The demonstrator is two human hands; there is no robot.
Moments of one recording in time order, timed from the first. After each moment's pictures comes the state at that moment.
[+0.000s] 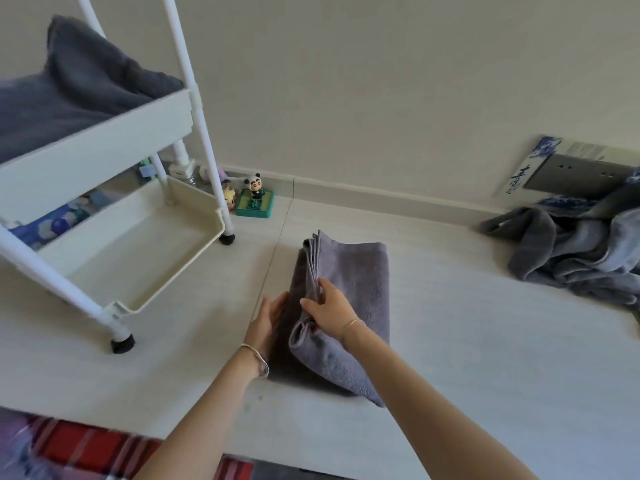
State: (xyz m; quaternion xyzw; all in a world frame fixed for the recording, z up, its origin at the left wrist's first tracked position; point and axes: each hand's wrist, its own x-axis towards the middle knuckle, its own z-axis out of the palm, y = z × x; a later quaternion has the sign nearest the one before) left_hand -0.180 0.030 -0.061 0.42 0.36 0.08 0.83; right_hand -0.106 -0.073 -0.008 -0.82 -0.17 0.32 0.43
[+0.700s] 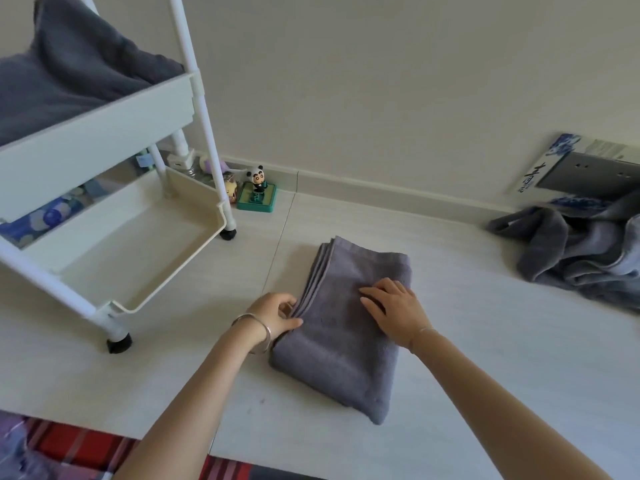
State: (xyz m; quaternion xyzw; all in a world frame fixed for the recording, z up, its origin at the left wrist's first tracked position) left_hand -0.169 0.065 -0.046 0.88 0.24 -0.12 0.40; right_hand -0.040 -0.158 -0.035 -0.92 -0.35 0.11 0.10
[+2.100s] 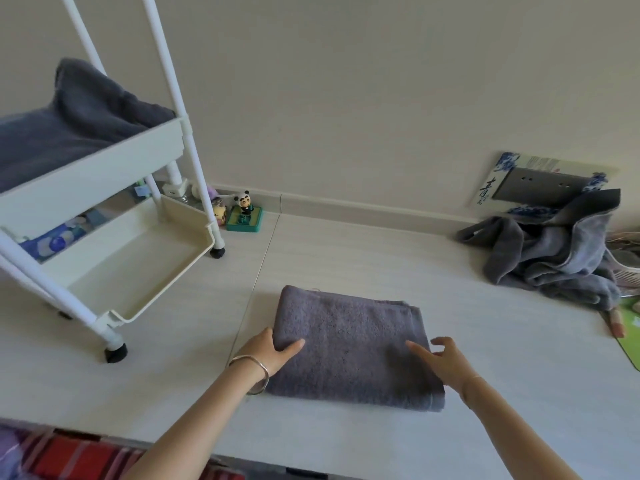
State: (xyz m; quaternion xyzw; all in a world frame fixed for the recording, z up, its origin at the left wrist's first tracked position) left_hand -0.203 0.008 -0.035 0.86 0.33 -0.17 0.36; right_hand -0.067 -0.285 -0.029 -0.88 0.06 0.29 0.36
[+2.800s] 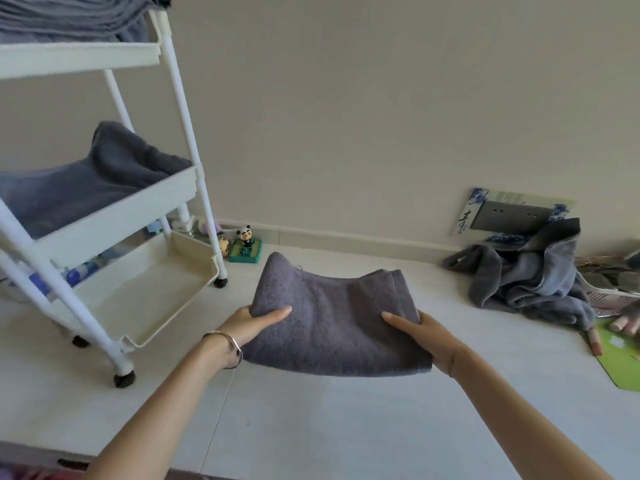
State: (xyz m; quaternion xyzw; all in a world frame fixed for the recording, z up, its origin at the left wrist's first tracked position) left_hand -0.204 0.028 0.078 0.66 0.33 -0.05 0.67; right_hand -0.071 -0.245 0.079 -0.77 -0.07 0.32 0.55
